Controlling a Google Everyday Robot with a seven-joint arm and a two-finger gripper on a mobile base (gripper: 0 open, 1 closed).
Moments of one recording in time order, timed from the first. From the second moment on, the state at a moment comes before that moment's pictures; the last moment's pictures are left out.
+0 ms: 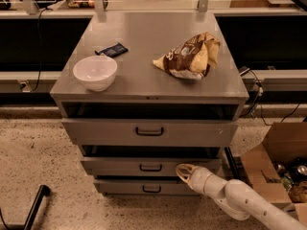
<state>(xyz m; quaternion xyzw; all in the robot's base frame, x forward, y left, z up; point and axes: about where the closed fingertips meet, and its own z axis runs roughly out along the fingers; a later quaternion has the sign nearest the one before) 0.557 -0.128 0.416 -0.50 0.67 0.06 0.54</state>
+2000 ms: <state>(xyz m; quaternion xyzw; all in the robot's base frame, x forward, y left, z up) 0.567 -0.117 0.422 -0.50 0.65 0.12 0.56</state>
